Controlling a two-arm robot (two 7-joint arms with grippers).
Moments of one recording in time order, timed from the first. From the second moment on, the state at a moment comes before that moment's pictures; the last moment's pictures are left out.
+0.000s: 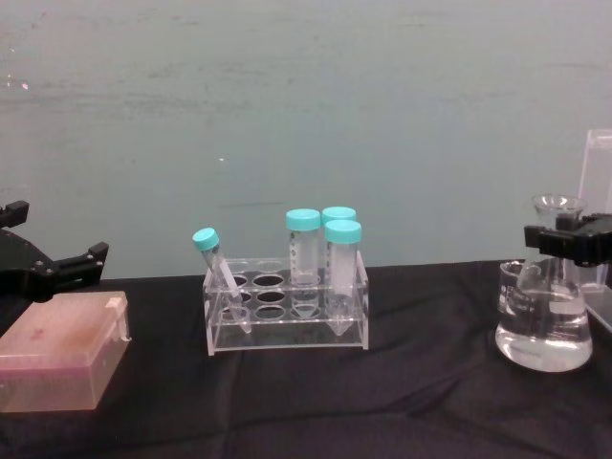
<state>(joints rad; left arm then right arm) -0.20 0.60 0.45 -1.41 -0.25 -0.12 0.03 0.36 0.42 -0.26 -1.26 0.34 0.13 0.39</state>
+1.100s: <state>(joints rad) -0.20 0.60 0.45 -1.41 -0.25 -0.12 0.03 0.36 0.42 -0.27 -1.25 0.34 0.14 0.39</state>
